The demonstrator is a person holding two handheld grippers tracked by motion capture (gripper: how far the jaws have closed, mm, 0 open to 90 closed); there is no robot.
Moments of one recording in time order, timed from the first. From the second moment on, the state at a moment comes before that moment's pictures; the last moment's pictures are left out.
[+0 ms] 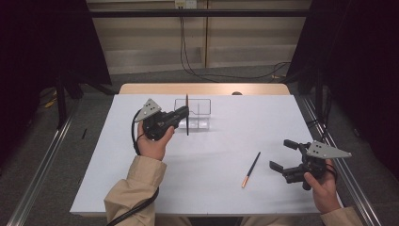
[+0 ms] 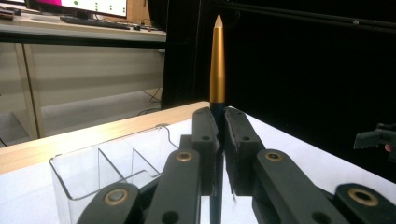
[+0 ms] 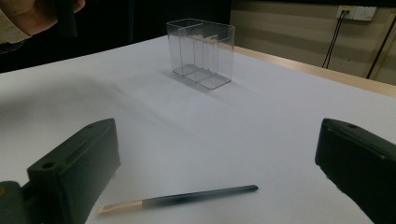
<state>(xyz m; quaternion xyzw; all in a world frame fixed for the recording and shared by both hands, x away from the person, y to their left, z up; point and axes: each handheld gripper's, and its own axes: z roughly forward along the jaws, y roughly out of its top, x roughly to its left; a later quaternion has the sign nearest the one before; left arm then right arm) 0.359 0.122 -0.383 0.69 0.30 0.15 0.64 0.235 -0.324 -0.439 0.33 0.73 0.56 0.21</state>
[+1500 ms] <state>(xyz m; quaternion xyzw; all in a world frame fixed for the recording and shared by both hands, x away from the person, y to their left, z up) 0.387 0.086 -0.378 0.67 0.30 0.15 0.66 0.233 -0.325 -0.439 0.33 0.73 0.56 0.21</state>
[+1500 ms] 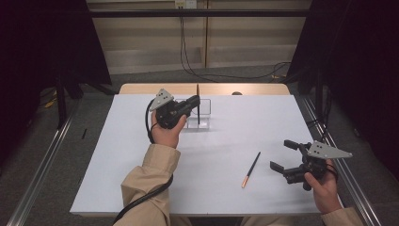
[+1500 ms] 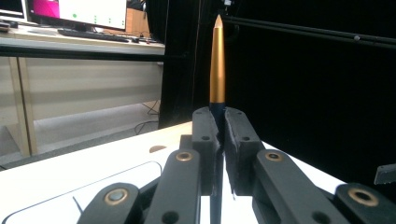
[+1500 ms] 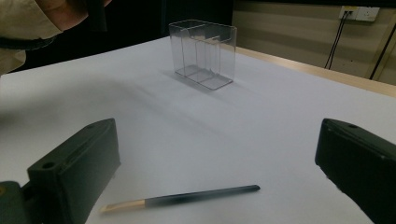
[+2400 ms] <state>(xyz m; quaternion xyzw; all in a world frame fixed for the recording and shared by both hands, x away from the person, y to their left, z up) 0.407 0.074 -0.376 0.67 0.31 0.17 0.66 0.234 -0.327 -0.439 0.33 0.73 0.56 0.20</state>
